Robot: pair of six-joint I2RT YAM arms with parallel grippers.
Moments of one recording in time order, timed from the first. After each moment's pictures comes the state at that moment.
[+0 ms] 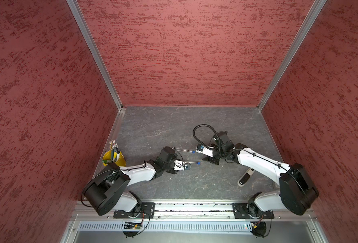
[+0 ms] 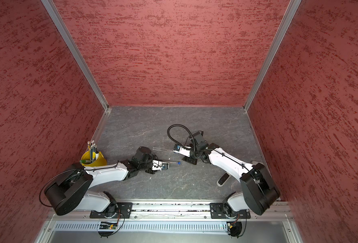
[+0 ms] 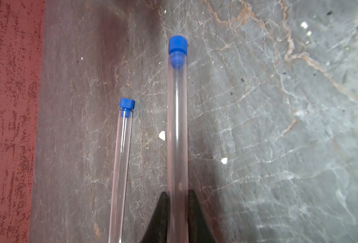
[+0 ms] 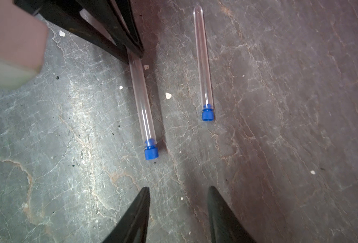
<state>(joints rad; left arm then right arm) -0.67 1.42 0.47 0.16 0.16 1.06 0.57 1.42 0.86 -0.41 -0.33 -0.71</state>
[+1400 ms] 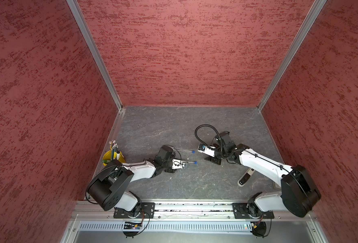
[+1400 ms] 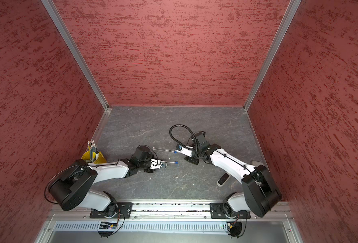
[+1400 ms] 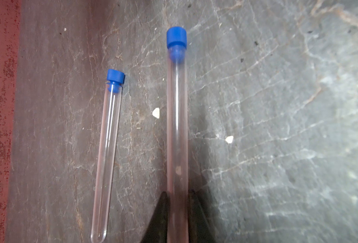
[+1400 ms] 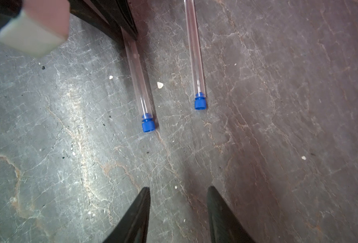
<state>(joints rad) -0.60 1.47 0.48 0.15 0.18 1.06 0.55 1.40 0.84 -0.41 -0.30 -0.72</state>
